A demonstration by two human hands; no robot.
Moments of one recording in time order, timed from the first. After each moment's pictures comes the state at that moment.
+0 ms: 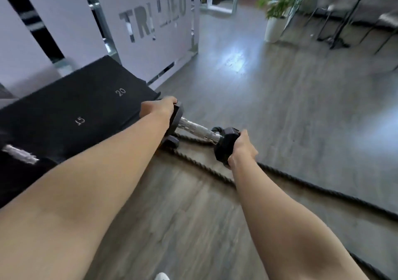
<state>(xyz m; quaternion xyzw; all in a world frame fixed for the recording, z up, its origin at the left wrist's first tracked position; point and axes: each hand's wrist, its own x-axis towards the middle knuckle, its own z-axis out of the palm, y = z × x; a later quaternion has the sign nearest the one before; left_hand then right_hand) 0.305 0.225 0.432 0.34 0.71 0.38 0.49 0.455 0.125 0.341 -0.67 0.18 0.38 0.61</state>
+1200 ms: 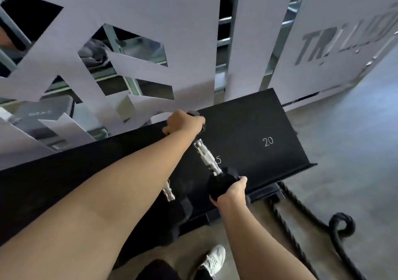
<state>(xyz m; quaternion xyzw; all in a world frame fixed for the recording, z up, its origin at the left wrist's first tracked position) -0.096 0.582 0.426 0.29 0.85 0.32 0.28 0.039 0.505 0.311 -0.67 0.21 0.60 0.37</state>
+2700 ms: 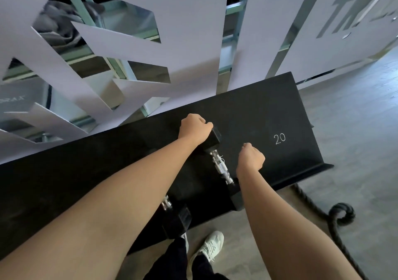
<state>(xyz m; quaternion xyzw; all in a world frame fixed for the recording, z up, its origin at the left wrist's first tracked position) -0.113 0.656 0.346 0.43 0.80 0.22 0.35 0.036 0.645 0.288 -0.77 -0.10 0.50 0.38</state>
